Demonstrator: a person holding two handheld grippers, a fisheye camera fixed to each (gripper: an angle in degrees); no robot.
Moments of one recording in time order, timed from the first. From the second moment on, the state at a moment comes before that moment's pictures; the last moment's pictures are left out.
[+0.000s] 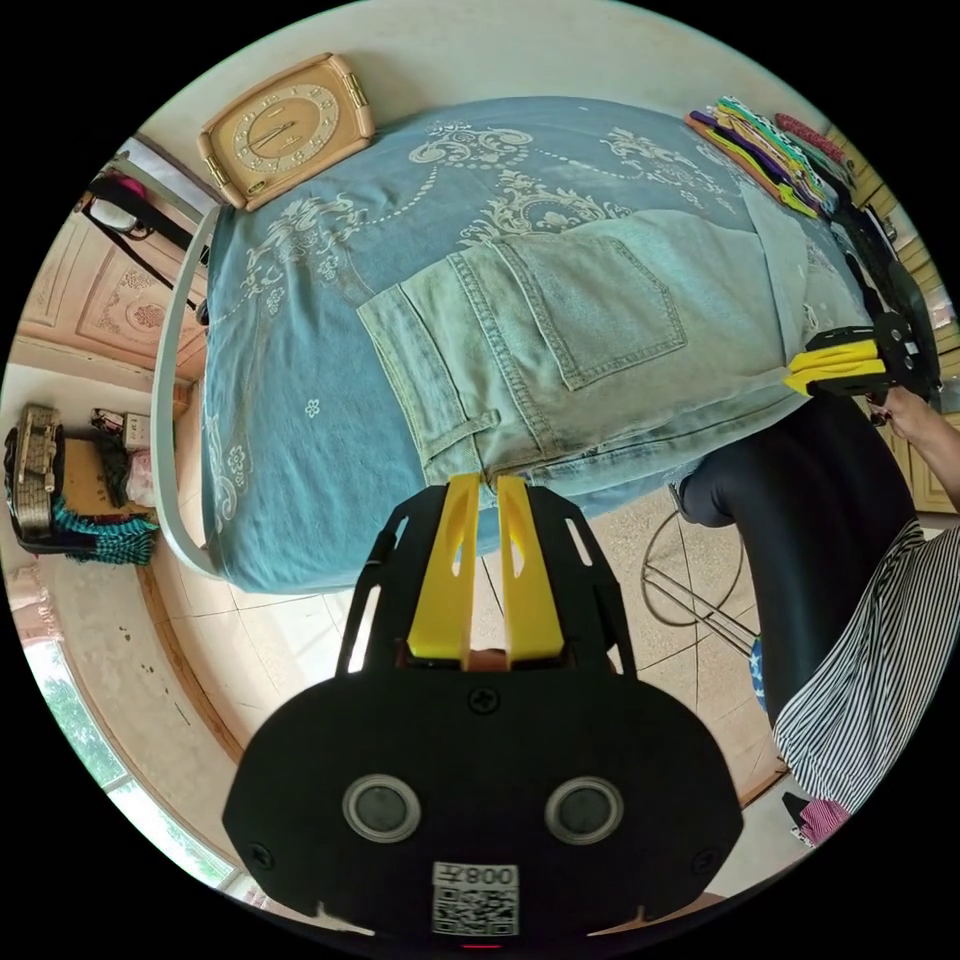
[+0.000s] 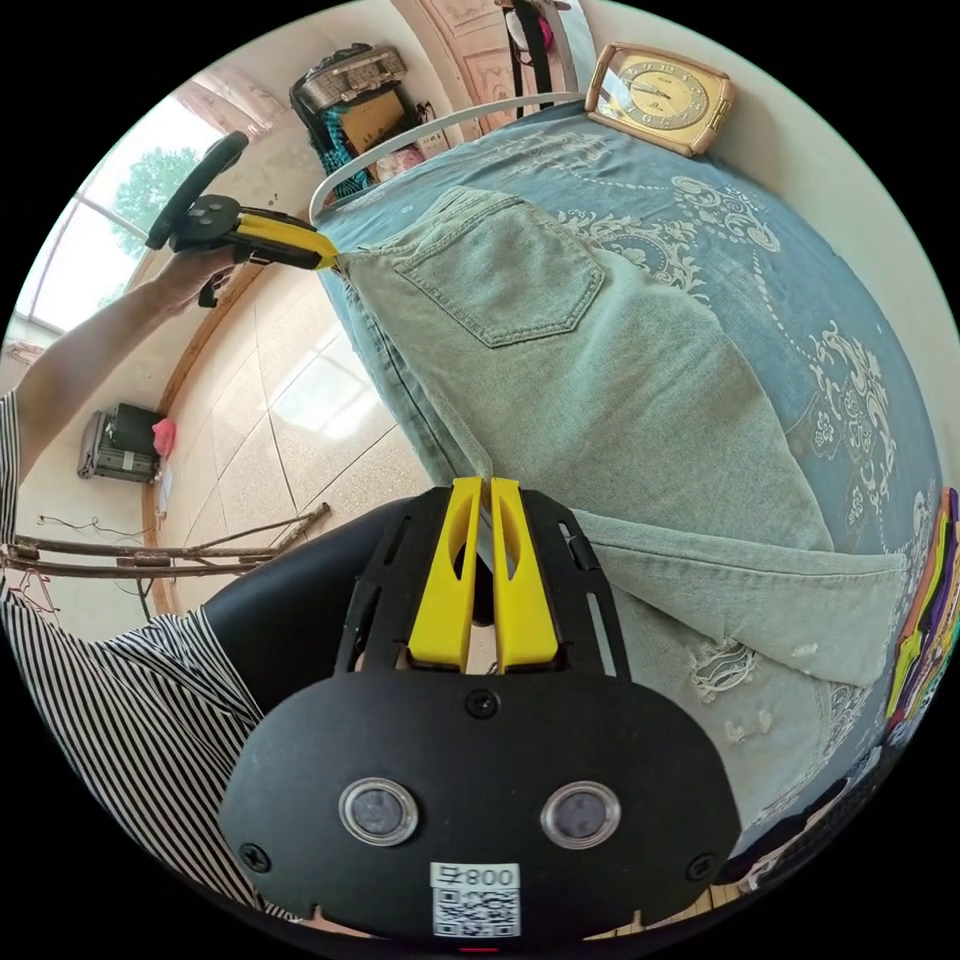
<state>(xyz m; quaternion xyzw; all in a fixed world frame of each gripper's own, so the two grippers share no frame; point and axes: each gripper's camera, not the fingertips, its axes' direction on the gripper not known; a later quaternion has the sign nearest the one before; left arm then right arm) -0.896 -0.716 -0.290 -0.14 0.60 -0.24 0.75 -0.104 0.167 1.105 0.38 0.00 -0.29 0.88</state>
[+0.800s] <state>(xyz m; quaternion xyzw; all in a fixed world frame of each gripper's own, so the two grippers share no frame) -0.791 -0.486 -0.193 -0.08 0.64 -0.72 0.25 -0.076 0.189 1.110 0.39 -0.03 -0.28 0.88</state>
